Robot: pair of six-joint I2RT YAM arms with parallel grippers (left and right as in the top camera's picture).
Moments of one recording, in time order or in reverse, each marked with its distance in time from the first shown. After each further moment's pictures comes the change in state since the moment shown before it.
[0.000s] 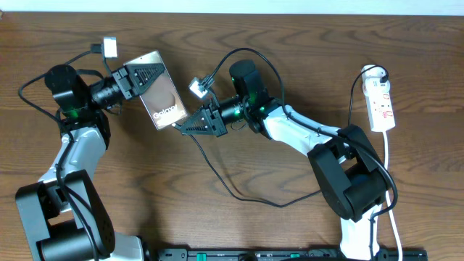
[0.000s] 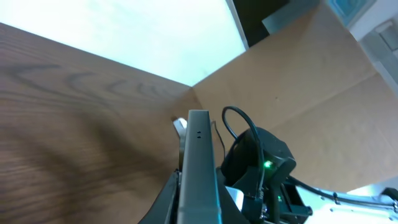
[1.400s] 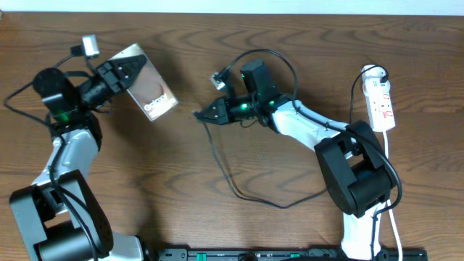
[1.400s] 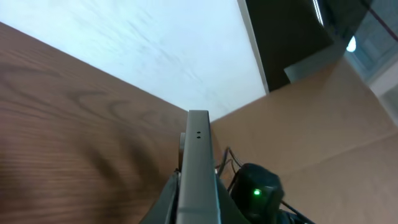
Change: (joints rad) left arm 0.076 0.000 -0.001 0.000 -0.124 -0.077; right arm -0.071 0.002 0.001 -0.301 0.345 0.168
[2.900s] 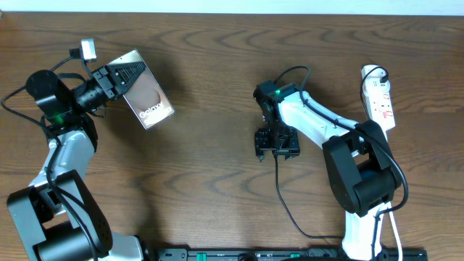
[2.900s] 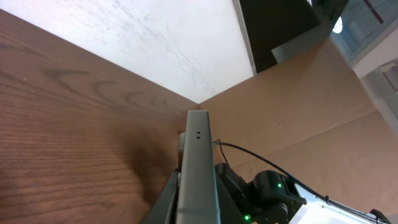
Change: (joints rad) left arm 0.028 0.000 0.000 -0.004 0.129 -0.010; right arm -0.037 -0.006 0.082 -1.071 0.780 -0.083
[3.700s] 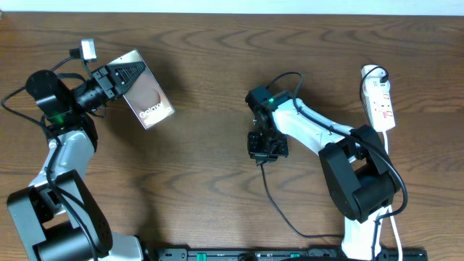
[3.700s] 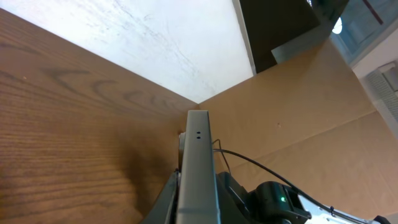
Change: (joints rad) left arm 0.000 0.000 0.000 0.000 0.000 -0.005; right arm 0.058 -0.025 -0.052 0.106 -0.113 0.077
